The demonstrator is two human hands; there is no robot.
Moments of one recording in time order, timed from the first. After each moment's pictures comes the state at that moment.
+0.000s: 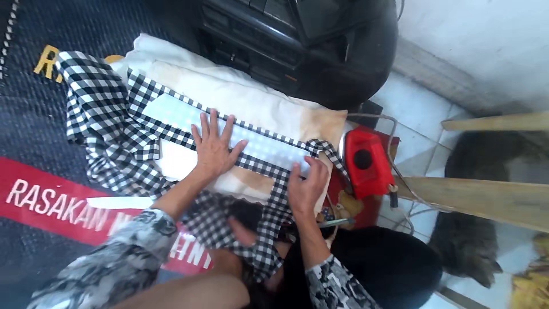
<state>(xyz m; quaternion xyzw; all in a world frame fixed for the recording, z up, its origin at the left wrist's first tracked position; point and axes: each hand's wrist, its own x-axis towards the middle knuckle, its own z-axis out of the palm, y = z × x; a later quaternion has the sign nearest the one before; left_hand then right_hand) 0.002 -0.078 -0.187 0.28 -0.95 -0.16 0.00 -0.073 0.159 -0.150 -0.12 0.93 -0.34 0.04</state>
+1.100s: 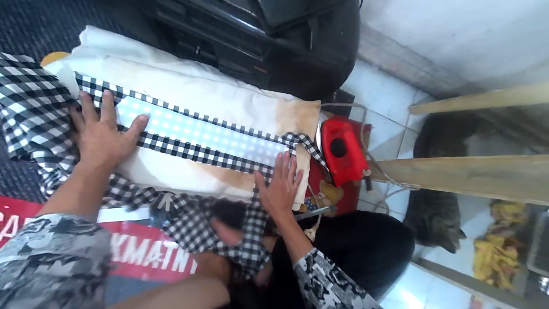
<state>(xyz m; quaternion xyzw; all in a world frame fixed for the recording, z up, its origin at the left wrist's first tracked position) 0.061 -0.205 -0.160 0.43 -0.88 -0.18 -0.03 -0.046 0.174 -0.191 -0.21 0.96 -0.15 0.08</state>
